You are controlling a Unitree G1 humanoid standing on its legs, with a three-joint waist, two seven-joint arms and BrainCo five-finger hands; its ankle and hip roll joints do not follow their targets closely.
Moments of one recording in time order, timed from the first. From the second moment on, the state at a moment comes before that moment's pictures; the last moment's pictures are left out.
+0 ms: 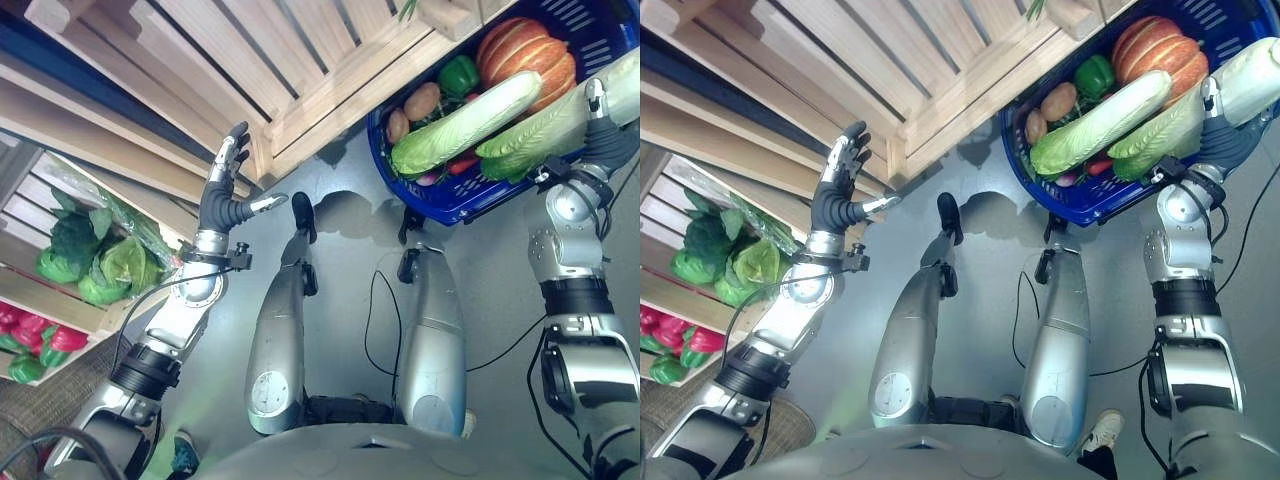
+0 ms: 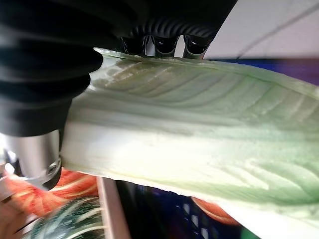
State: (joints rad) left arm -0.22 0.56 -0.36 -0.01 -0.24 -0.39 0.34; right arm -0.64 -0.58 -0.06 0.53 0.58 -0.22 -0.65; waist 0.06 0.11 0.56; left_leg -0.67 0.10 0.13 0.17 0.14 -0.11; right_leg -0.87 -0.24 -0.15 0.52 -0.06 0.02
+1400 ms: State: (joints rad) left arm -0.23 0.64 -0.40 -0.02 -0.24 -0.40 0.33; right arm -0.62 -0.52 -0.02 0.66 0.59 -0.29 -0.83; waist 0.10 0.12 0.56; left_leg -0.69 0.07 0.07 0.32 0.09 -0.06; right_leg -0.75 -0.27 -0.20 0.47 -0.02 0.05
